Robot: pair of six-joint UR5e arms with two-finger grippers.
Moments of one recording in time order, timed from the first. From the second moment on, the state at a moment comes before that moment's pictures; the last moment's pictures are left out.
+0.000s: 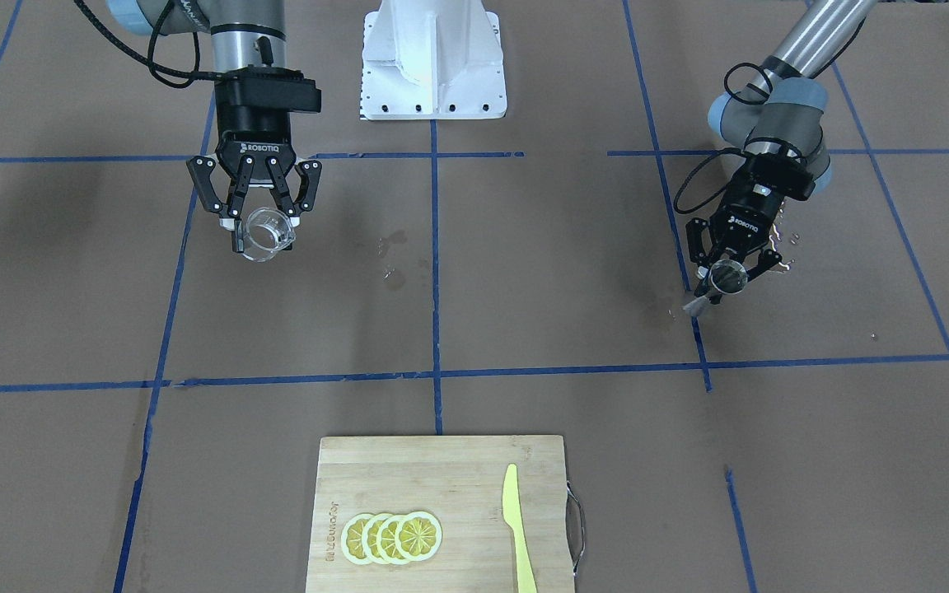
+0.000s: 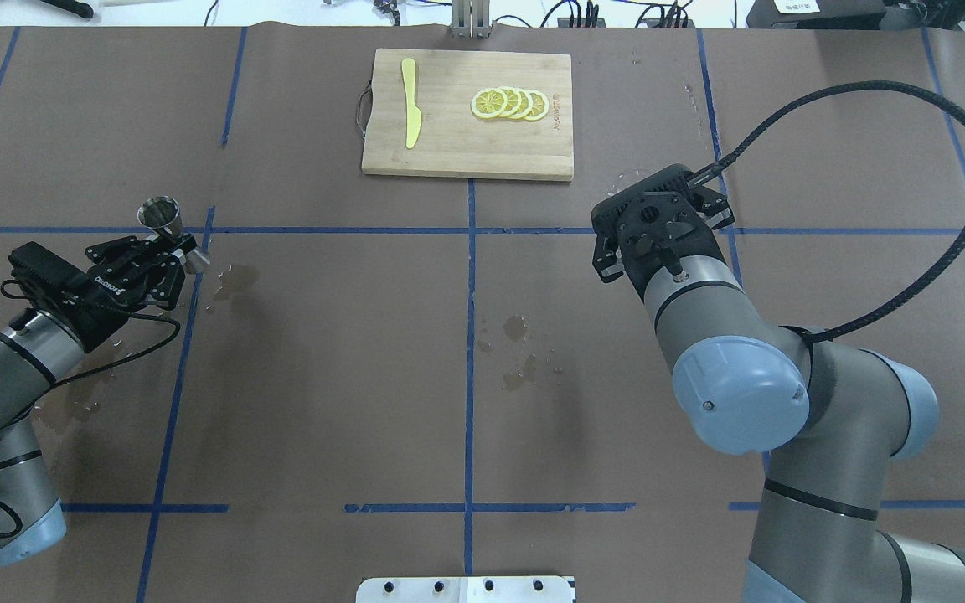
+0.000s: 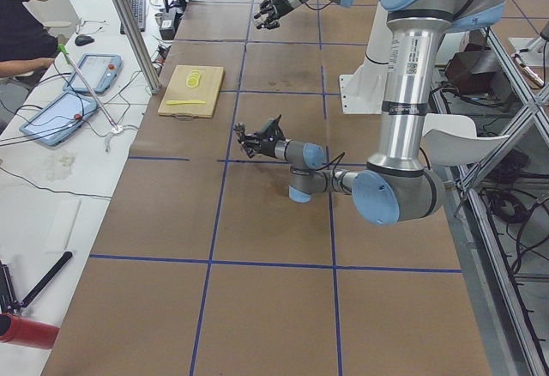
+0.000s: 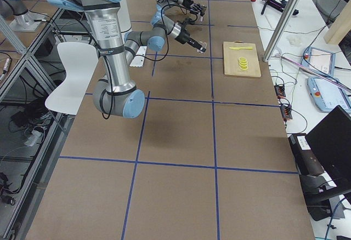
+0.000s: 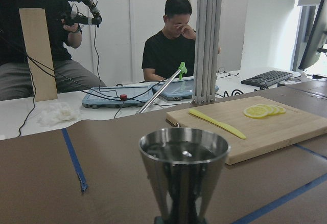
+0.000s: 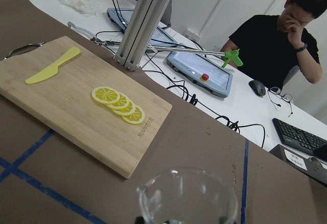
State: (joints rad) left arm -0.50 -1.68 -1.34 -3.41 -1.09 -0.62; right arm 0.39 -1.24 2.06 -1.40 0.90 0.69
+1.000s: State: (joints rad) left arm -0.42 -1.58 -1.35 -3.41 -0.91 -0.70; right arm 0.39 -1.23 2.08 -1.40 0.90 0.69
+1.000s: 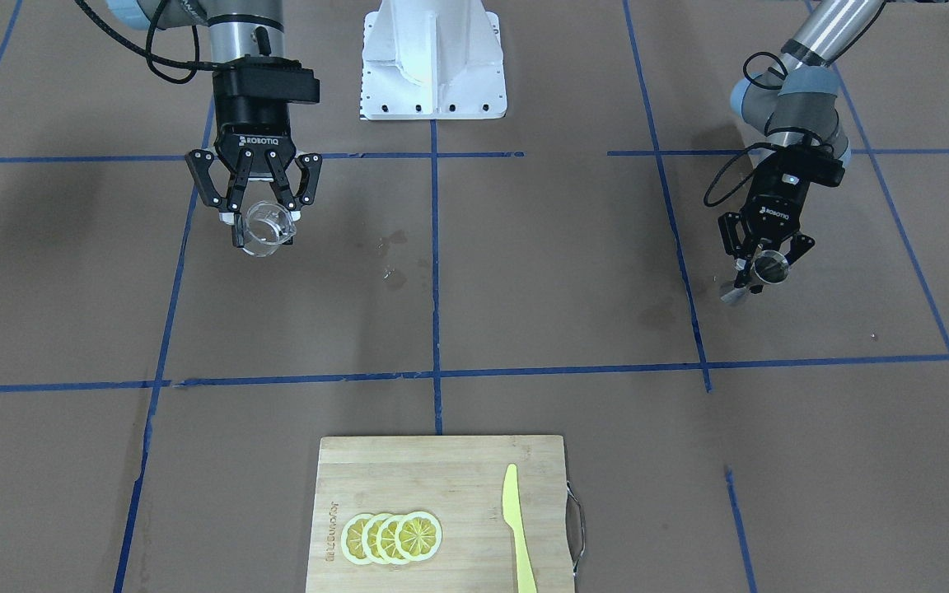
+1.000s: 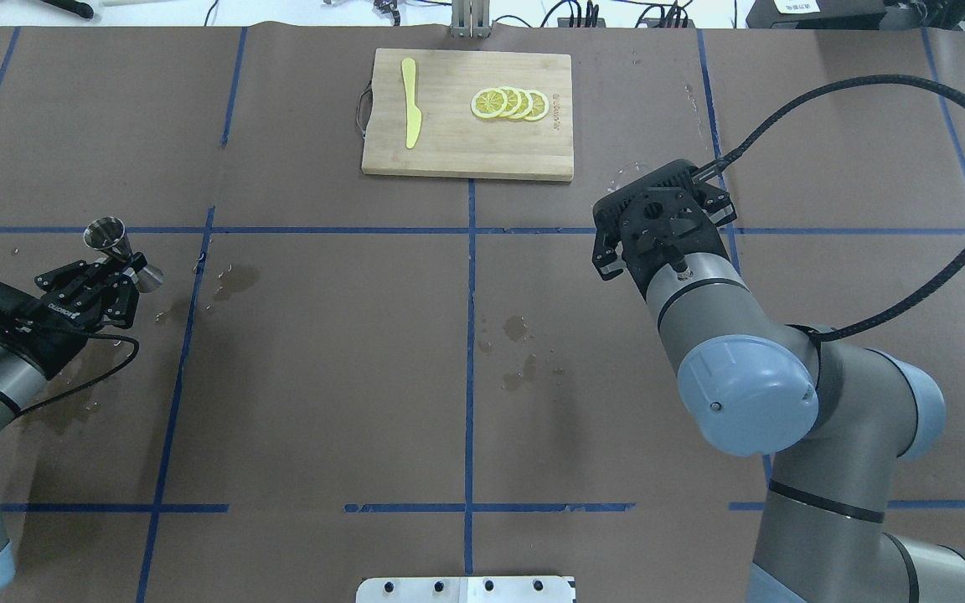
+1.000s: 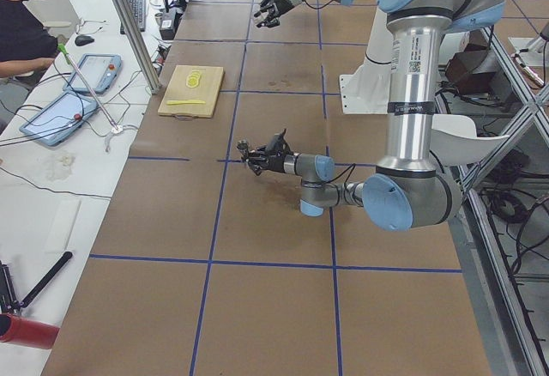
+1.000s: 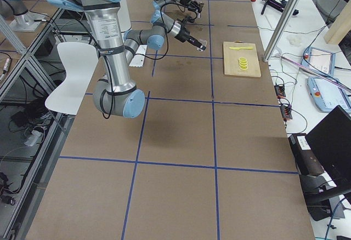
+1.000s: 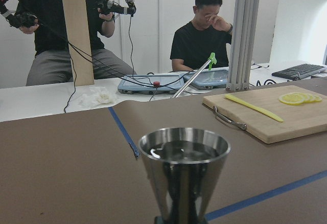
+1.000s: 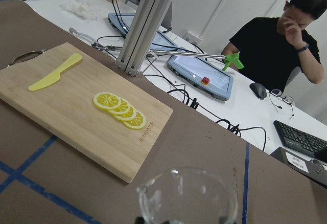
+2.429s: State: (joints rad) left arm -0.28 -1.53 -1.39 -3.40 -0.84 -0.75; right arm 0.39 -1.23 2.09 -1.40 0.89 0.69
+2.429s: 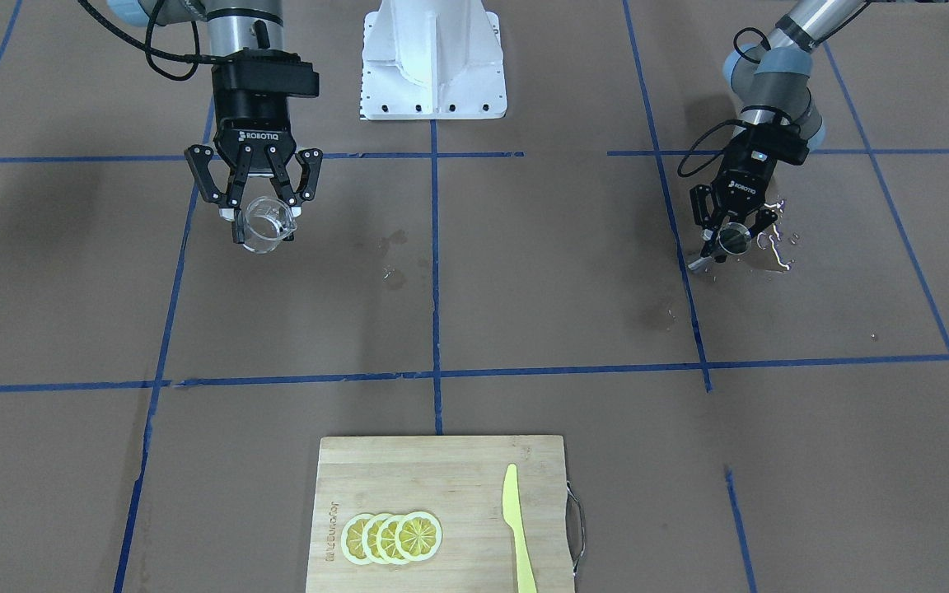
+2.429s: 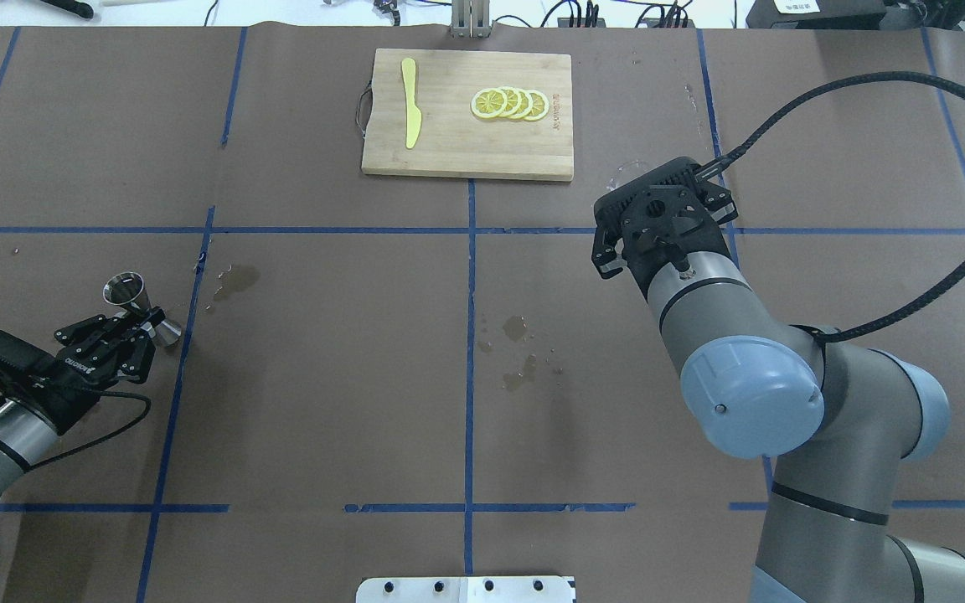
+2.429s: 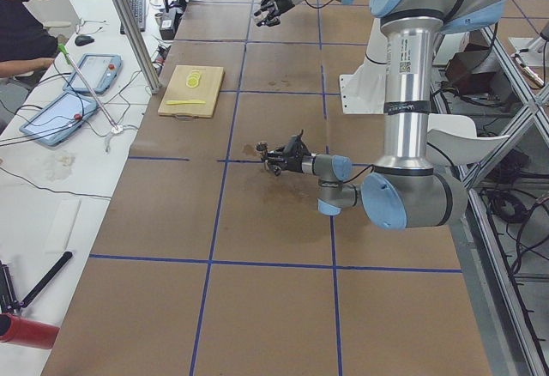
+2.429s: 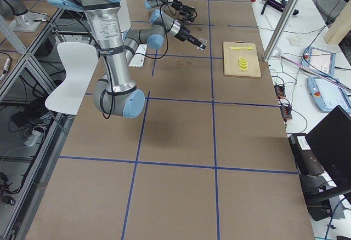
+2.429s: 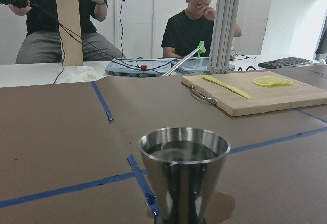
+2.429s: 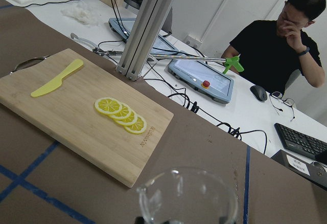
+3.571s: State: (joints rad) left arm -0.27 -1.53 -1.39 -3.40 -0.84 -0.75; right arm 0.39 -1.23 2.11 -1.40 0.89 0.69
